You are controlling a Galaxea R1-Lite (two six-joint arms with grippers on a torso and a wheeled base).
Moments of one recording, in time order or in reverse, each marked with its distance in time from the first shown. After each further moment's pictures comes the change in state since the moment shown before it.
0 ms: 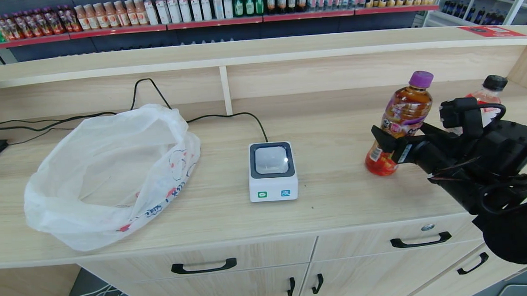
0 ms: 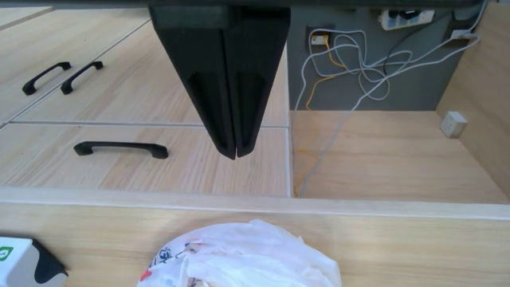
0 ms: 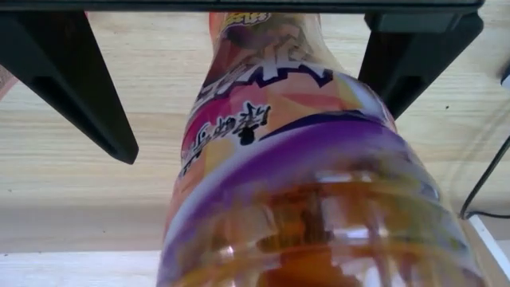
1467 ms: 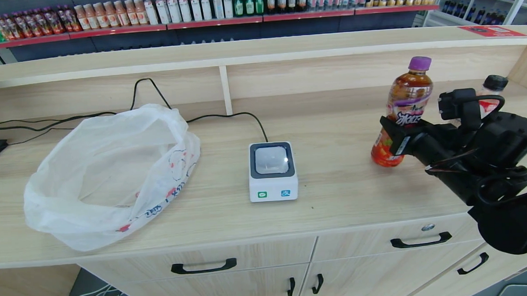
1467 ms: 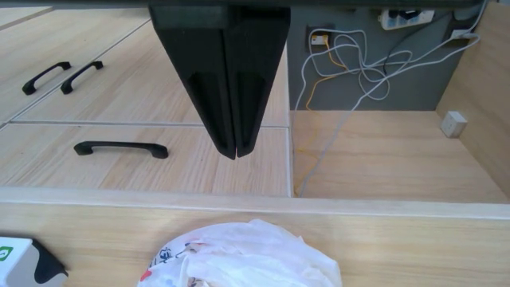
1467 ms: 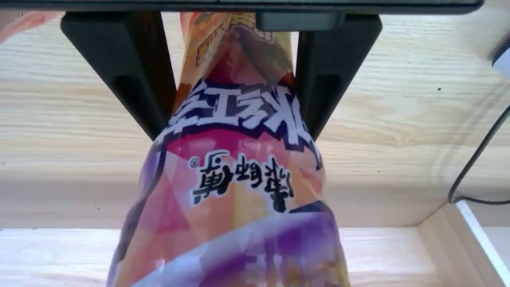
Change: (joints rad) left arm 0.000 0.000 0.000 0.000 0.000 0.000; right arm 0.001 0.001 -0.056 0.002 0.027 -0.012
